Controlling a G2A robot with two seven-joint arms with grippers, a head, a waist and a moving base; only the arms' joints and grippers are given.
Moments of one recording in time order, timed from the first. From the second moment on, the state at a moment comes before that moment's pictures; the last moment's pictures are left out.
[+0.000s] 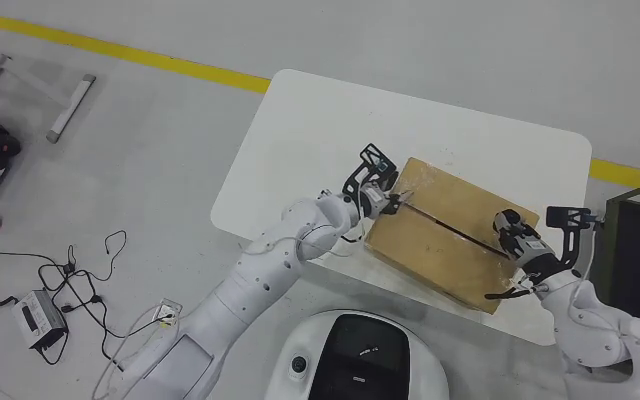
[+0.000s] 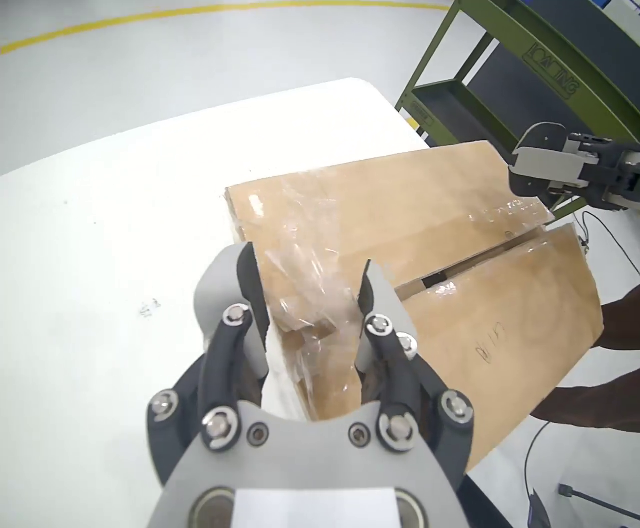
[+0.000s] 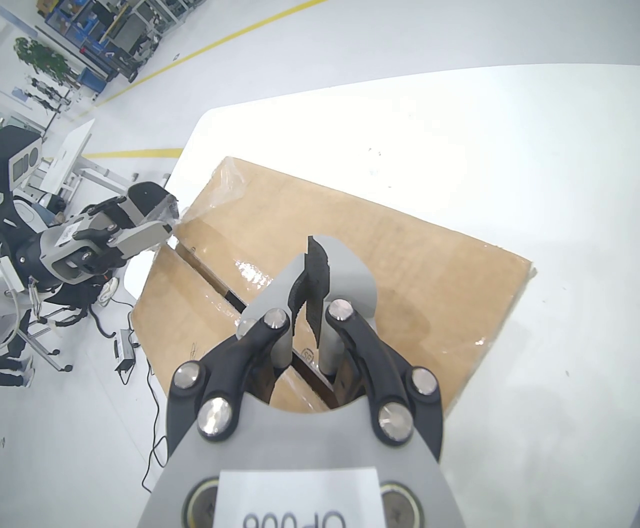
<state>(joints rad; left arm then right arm) 0.87 -1.41 -0.88 -1.31 1.07 -0.28 -0.29 -1.63 -1.10 1.68 -1.92 -0.67 -0.14 0.44</state>
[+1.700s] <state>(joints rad) 0.95 -1.40 -0.99 -1.39 0.95 -0.30 -0.32 -1.49 -1.11 1.48 -1.82 -0.74 -0.13 0.48</state>
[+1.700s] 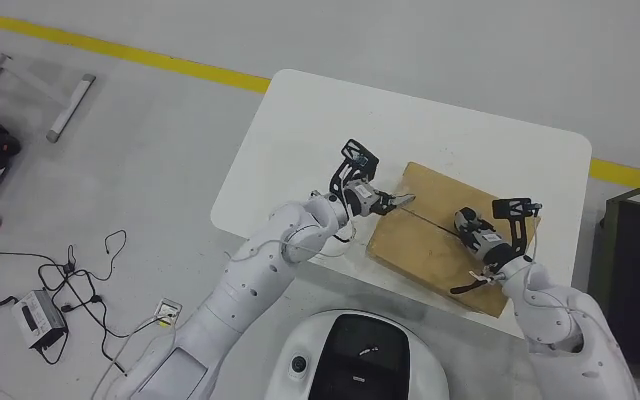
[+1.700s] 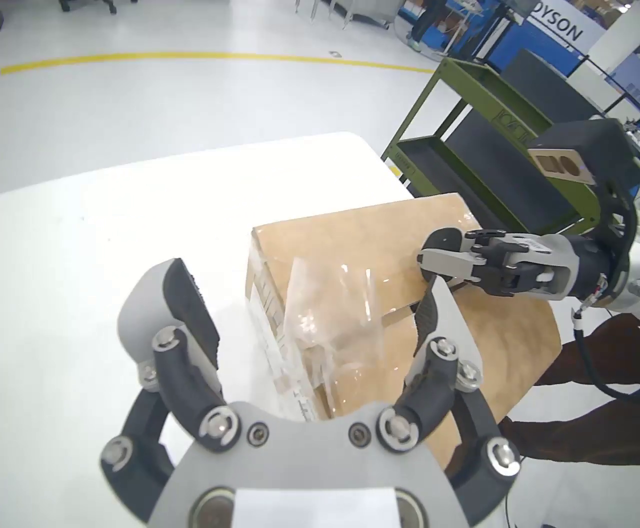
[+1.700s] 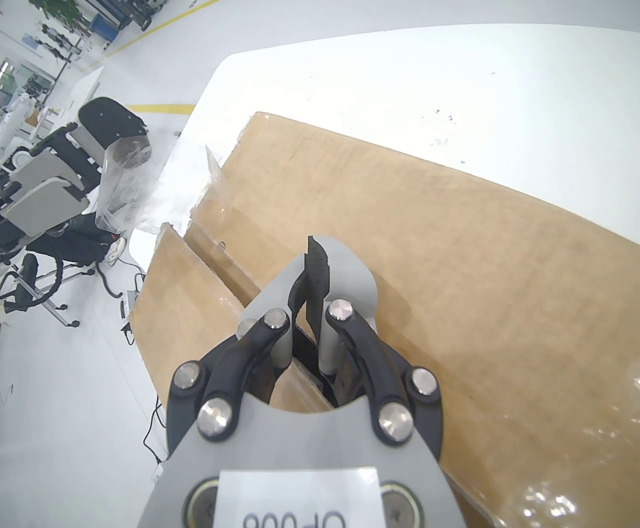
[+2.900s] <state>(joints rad) 0.95 -1.40 -1.02 -1.38 0.78 -0.36 -0.36 -1.43 -1.12 1.43 -1.78 -0.76 -0.13 0.49</state>
